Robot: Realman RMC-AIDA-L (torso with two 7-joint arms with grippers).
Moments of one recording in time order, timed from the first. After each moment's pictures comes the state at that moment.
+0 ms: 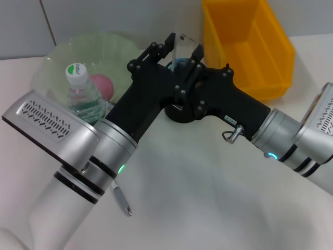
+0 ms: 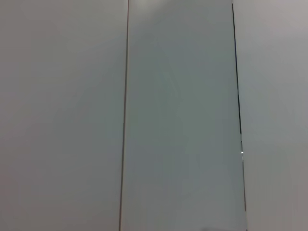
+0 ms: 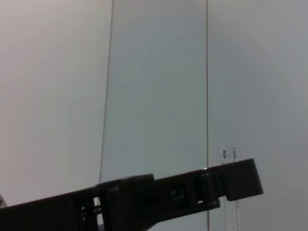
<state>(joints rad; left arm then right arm) -0.41 -2.08 2.53 0.82 -0.66 1.01 0.05 0.67 2.09 -0.60 0.13 -1.38 -1.49 0.32</state>
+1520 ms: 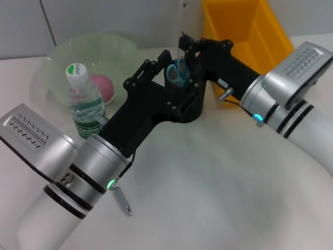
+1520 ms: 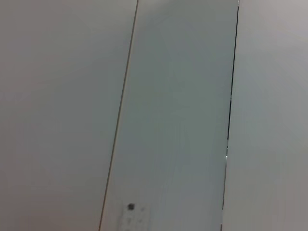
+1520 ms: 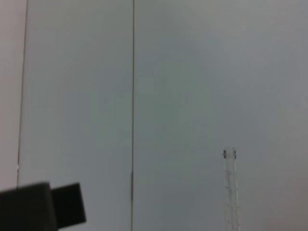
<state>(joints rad) -0.37 -2.07 2.52 0.77 -0.53 1.05 -0.18 0.78 2.09 -0.42 0.11 -1.38 -1.20 0.35</state>
